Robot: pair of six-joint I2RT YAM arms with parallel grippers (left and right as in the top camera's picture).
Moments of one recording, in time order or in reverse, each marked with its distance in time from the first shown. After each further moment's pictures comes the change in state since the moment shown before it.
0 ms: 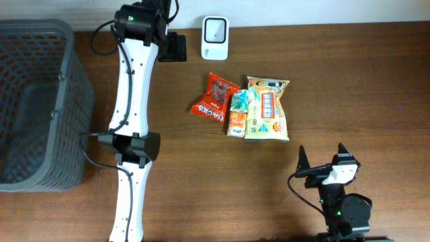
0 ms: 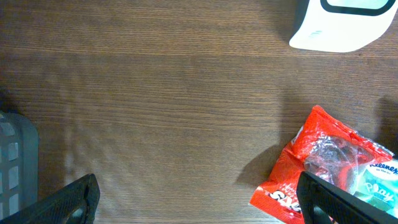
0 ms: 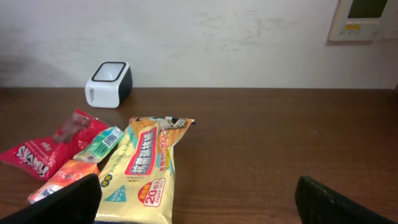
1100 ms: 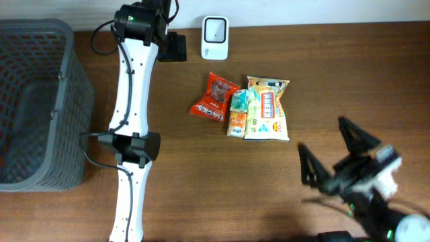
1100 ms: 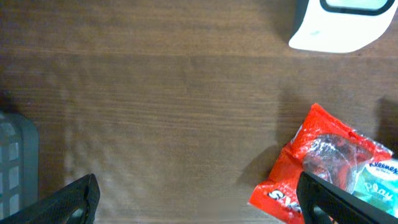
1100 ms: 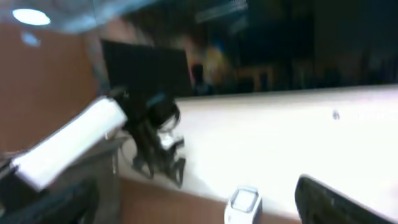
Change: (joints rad) left arm 0.000 0.000 0.000 0.000 0.000 0.000; right arm -0.002 0.368 0.616 0.095 -0.475 0.220
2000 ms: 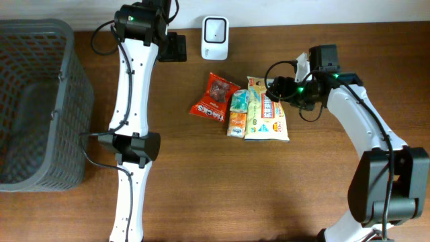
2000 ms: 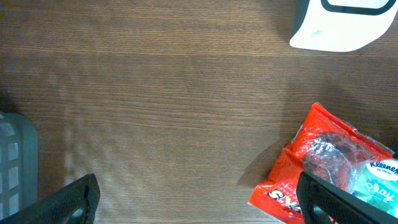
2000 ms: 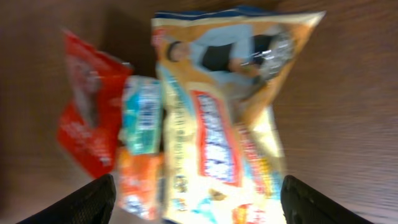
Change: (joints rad) left arm 0.000 0.000 0.000 0.000 0.000 0.000; right arm 0.002 1.441 0.737 -0.696 0.107 0.021
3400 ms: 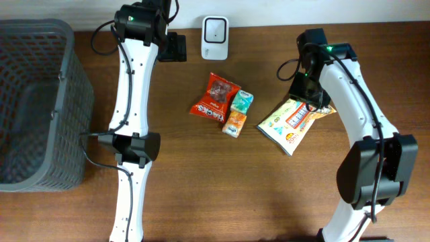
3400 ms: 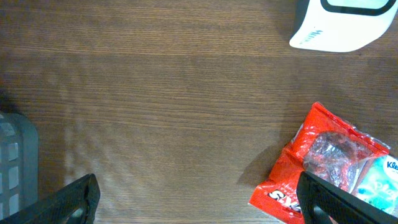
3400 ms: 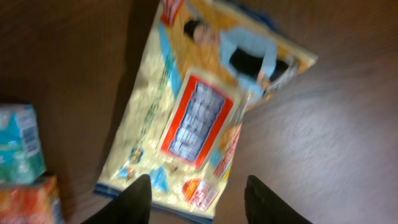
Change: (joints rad) left arm 0.000 0.000 0.000 0.000 0.000 0.000; right arm 0.059 0.138 0.364 -0.533 0.521 0.293
